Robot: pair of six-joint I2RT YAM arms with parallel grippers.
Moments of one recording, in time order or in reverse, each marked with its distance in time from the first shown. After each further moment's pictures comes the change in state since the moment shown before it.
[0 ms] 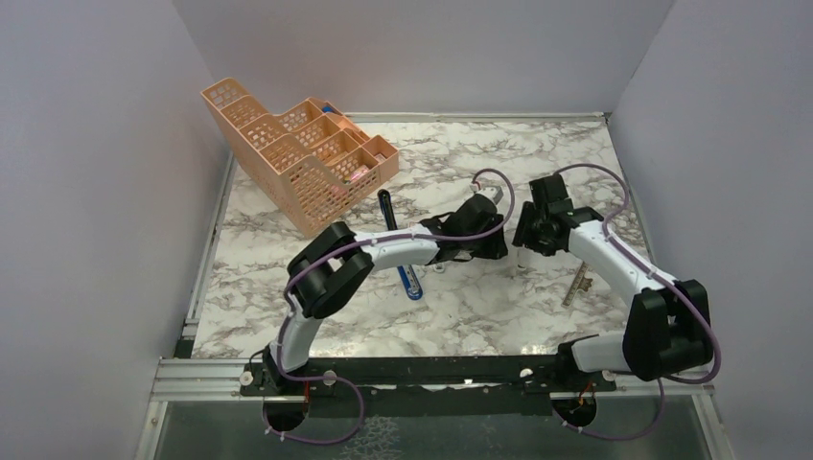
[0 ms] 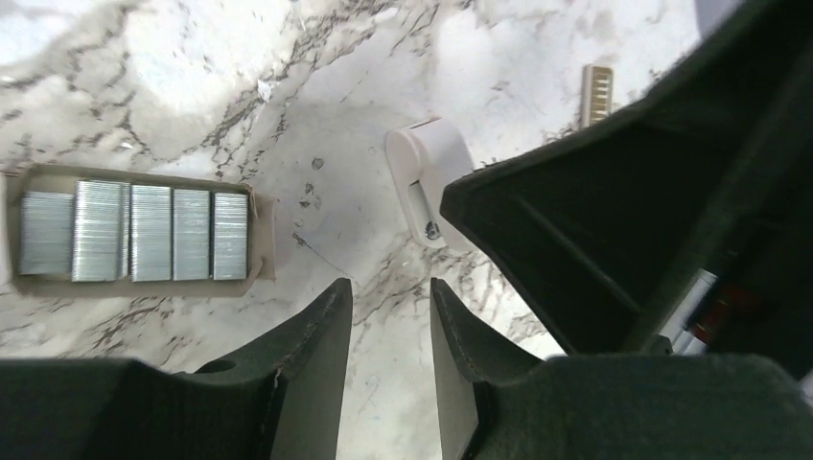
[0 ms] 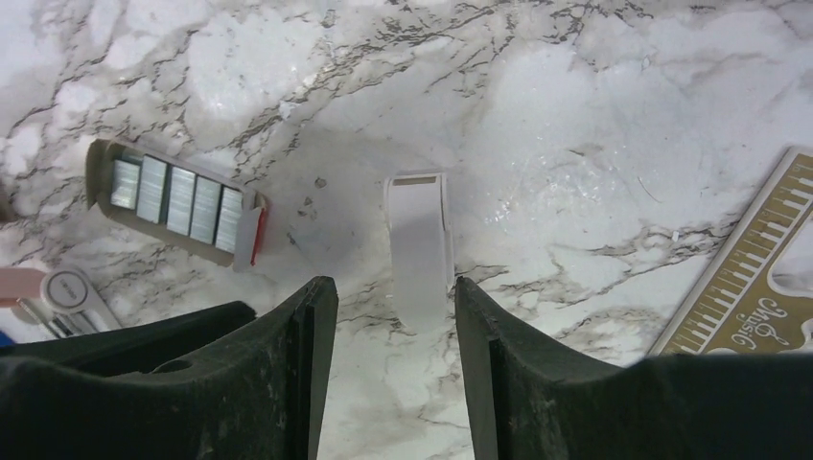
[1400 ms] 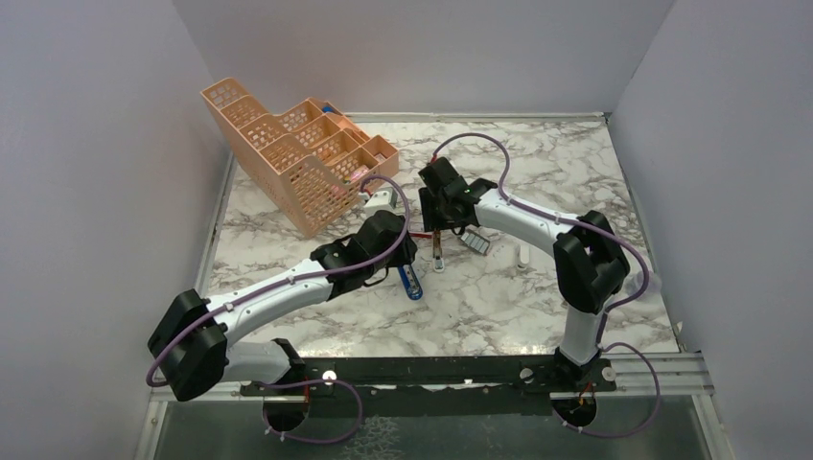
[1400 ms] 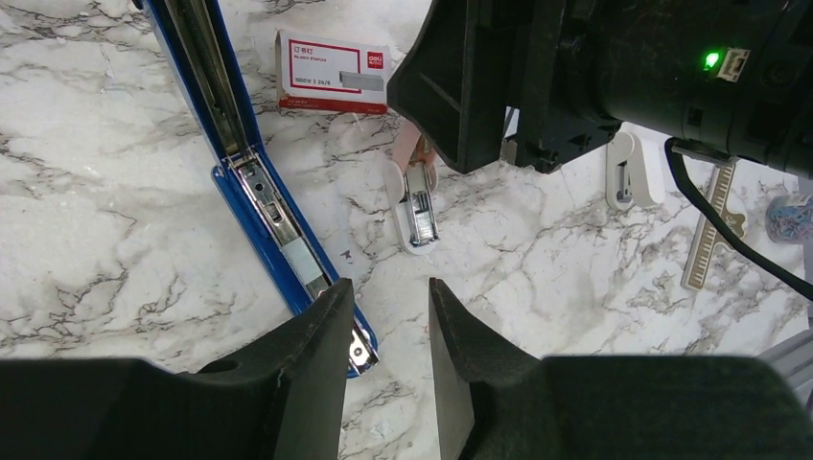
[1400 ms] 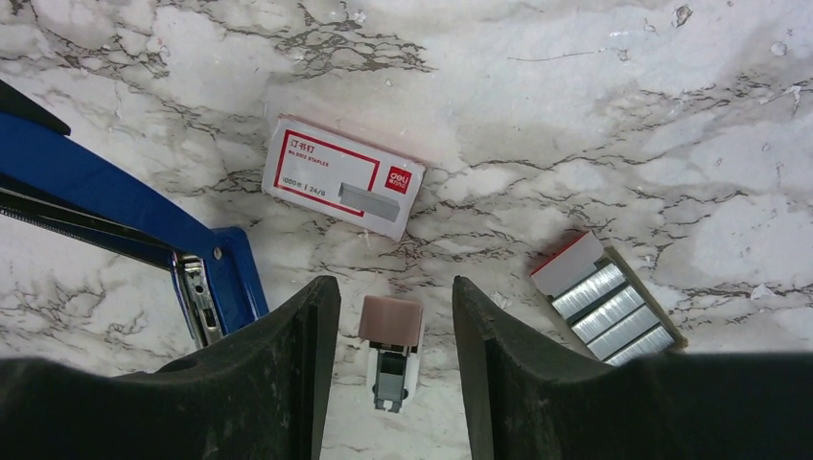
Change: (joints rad) left arm 0.111 -0.835 -0.615 -0.218 -0.350 -0.055; right arm 0.473 0.501 0.517 0.063 0.027 -0.058
